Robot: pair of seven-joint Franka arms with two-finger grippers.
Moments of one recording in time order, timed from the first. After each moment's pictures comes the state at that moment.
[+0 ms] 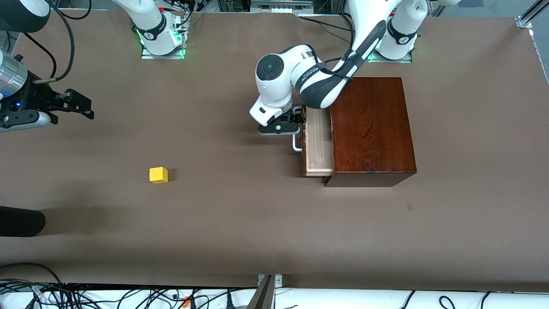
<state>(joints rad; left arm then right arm) -0.55 0.62 -0.35 -1.56 0.27 2.05 -1.01 0.22 0.04 -0.20 -1.66 0.04 1.70 -0.13</state>
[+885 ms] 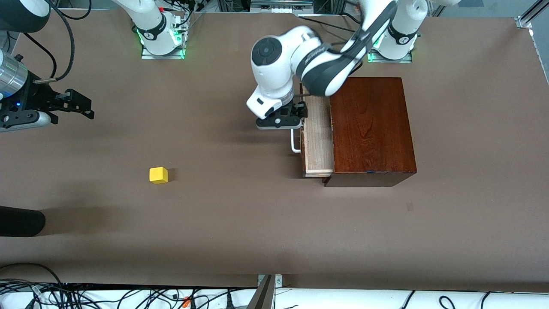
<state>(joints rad) -0.54 0.54 -0.35 -1.39 0.27 1.77 -0.90 0.22 0.04 -0.20 -1.66 0.04 1.70 -0.13</state>
